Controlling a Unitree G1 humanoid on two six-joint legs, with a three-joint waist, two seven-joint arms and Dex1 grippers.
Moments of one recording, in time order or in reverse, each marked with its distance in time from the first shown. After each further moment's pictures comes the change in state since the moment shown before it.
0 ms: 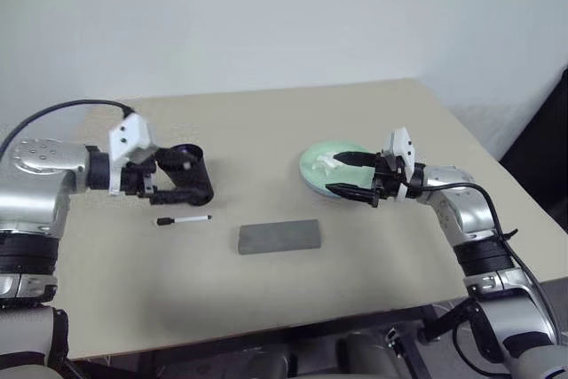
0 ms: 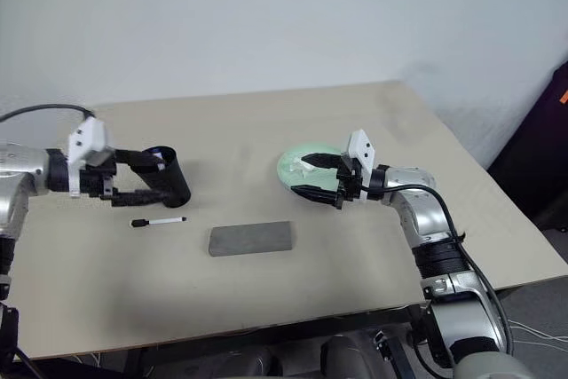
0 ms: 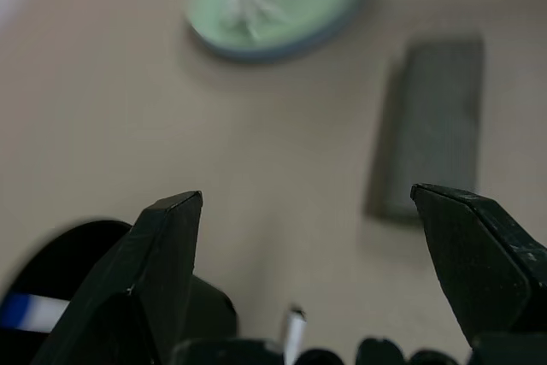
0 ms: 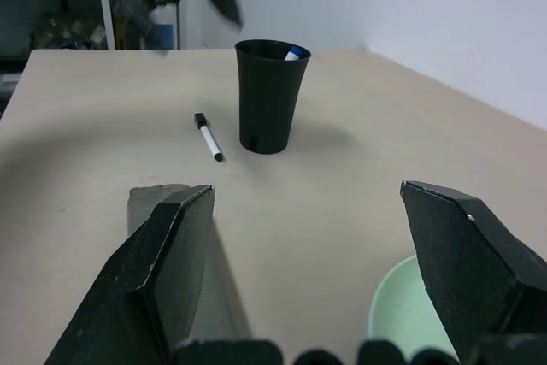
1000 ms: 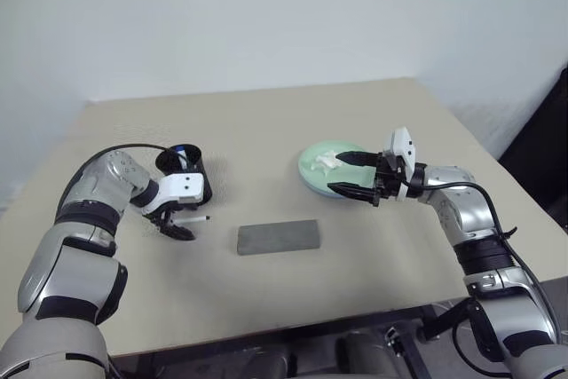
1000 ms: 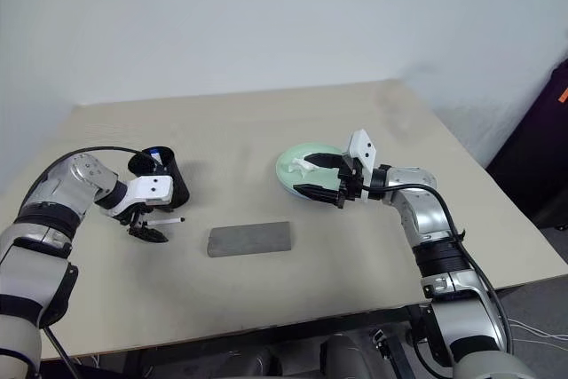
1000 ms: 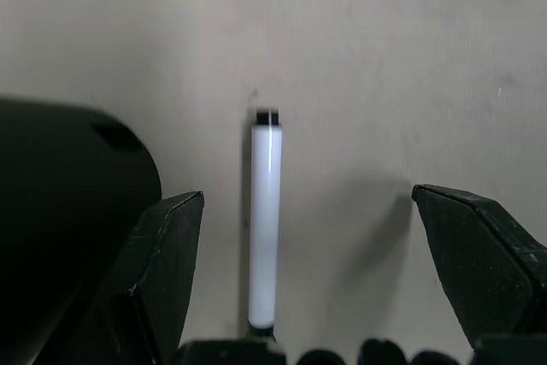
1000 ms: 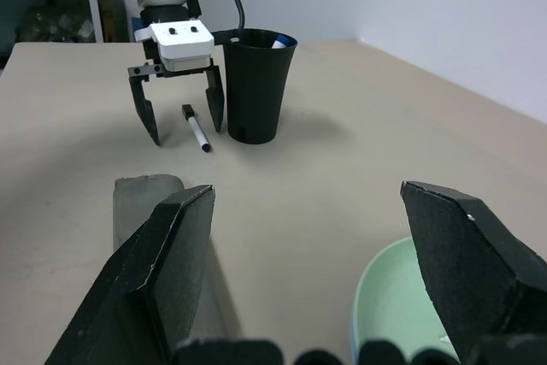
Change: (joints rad) left arm -0.347 -0.216 -0.345 0.764 0.555 -0.409 0.015; right arm 0.000 -0.003 -0.004 0.023 -0.010 -0.009 -0.007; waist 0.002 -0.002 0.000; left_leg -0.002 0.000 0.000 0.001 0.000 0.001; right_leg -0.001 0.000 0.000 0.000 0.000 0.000
